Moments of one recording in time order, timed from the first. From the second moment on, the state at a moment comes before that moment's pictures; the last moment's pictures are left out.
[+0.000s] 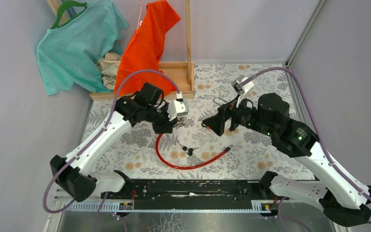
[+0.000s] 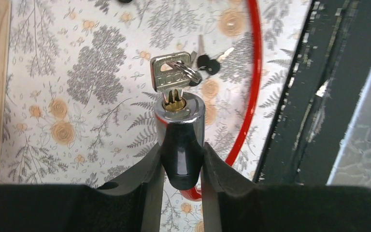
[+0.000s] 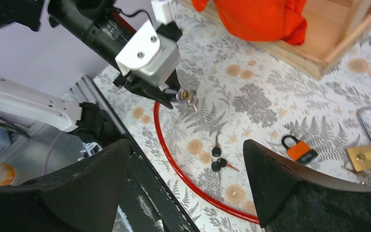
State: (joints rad) left arm -0.60 1.26 1.30 -1.03 0.50 0.60; right arm 0.84 0.93 1.29 -0.61 -0.14 0.29
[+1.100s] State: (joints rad) left arm -0.51 1.79 1.27 -0.70 0.12 0.64; right arm 0.90 1.27 0.72 -0.21 -0.11 0.34
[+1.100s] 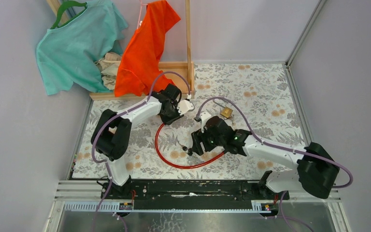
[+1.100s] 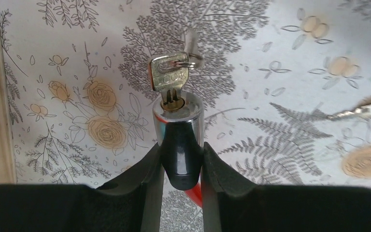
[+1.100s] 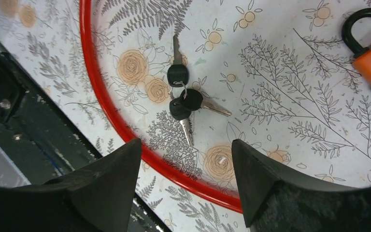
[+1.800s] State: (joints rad) left arm -0.46 1.78 1.40 -0.70 0.11 0.63; right arm 1.05 1.58 0.76 -0.09 0.05 0.29
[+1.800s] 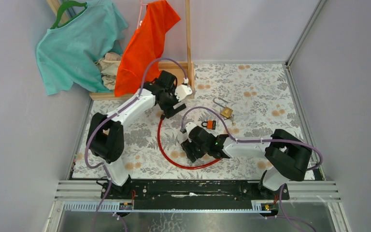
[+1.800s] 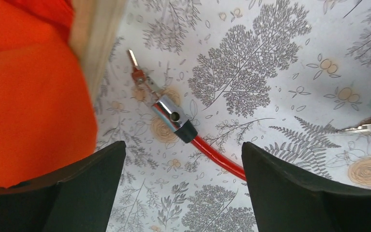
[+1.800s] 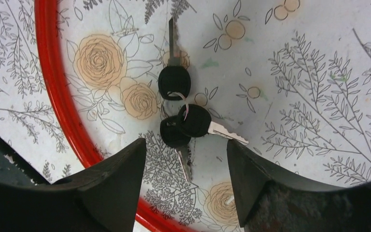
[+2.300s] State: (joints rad) left arm -0.40 1.60 1.50 -0.83 0.21 0.57; right arm 1.05 1.65 0.81 -0.07 0.10 0.26
